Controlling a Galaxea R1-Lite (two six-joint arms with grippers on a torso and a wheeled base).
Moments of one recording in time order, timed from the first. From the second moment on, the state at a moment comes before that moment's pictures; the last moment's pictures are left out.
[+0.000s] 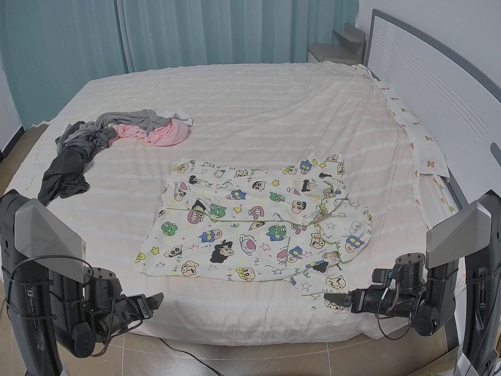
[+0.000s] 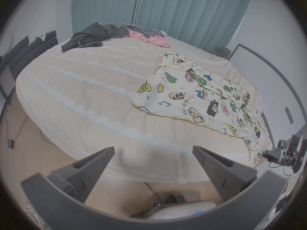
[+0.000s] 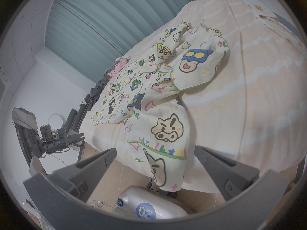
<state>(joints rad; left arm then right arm) -0.22 2.28 -0.04 -1.55 0.11 -0.45 0.31 2.41 -0.26 -1.55 0.36 0.42</state>
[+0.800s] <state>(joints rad) -0.22 2.28 -0.04 -1.55 0.11 -0.45 0.33 2.28 -0.17 -1.55 0.41 0.44</state>
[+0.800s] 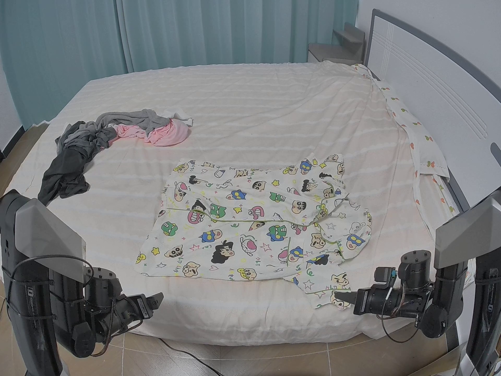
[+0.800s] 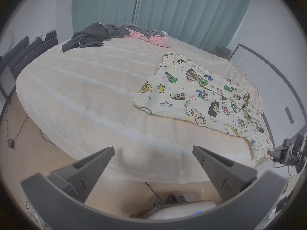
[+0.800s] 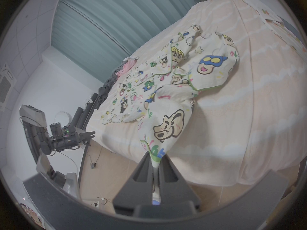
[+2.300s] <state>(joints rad) -0.23 2.28 -0.05 -1.55 0.13 -0.47 0.26 2.25 -0.03 -1.55 0.42 0.43</state>
